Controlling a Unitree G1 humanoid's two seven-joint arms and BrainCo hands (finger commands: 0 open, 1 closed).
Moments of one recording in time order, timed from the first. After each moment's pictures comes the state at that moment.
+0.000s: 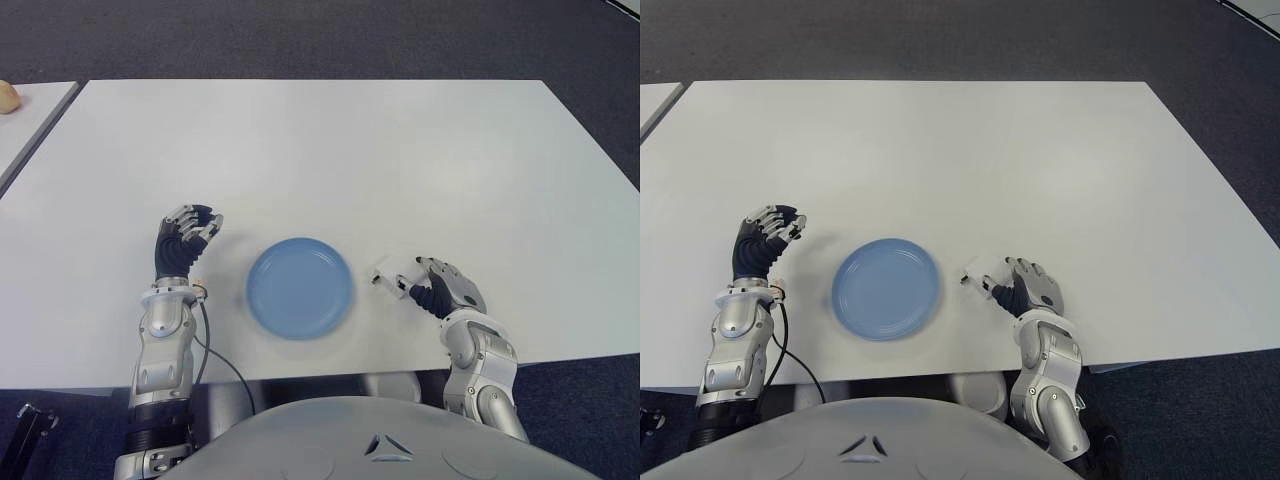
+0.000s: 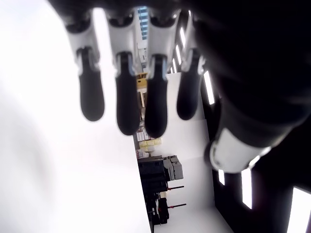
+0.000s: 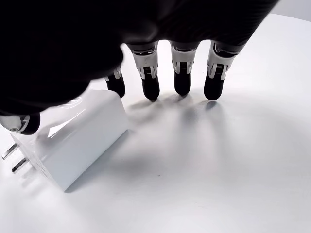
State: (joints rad) left arm 0.22 0.10 0.19 -0.08 0.02 -0.06 0.06; right arm 0.36 -0.19 0.33 -0.51 -1.34 0.58 0.53
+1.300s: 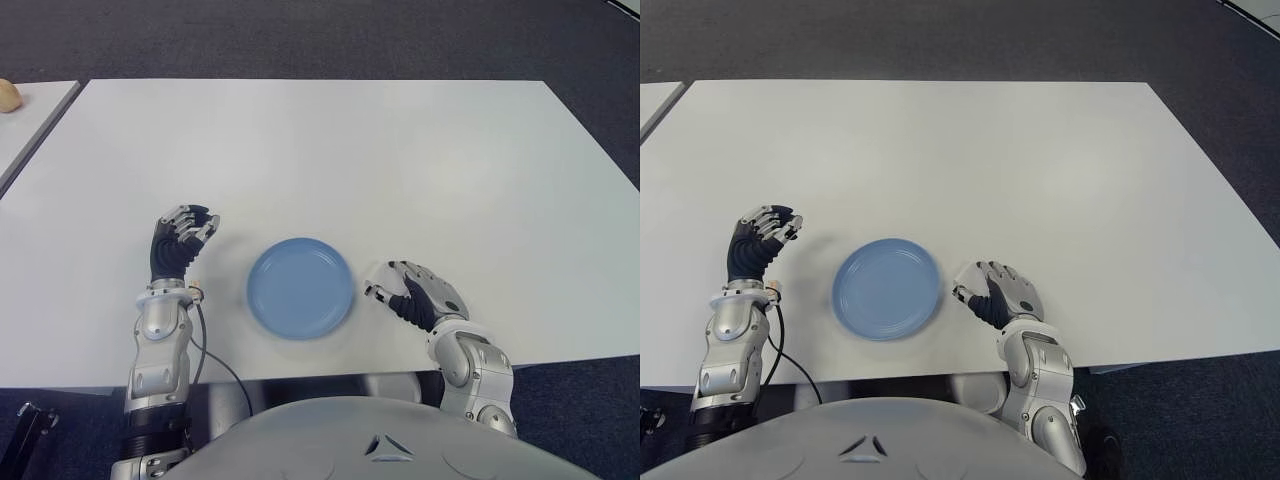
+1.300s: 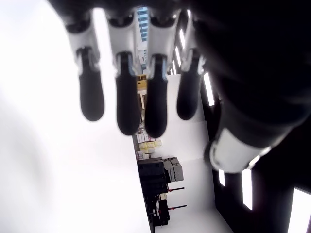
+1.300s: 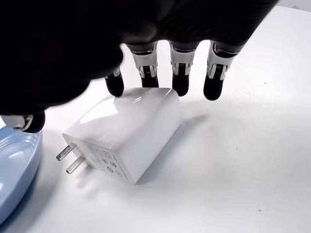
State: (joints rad) left arm 0.24 0.11 0.19 -0.12 0.02 -0.04 0.05; right arm 0.43 -0.17 0.41 -0.65 -1.41 0.46 0.68
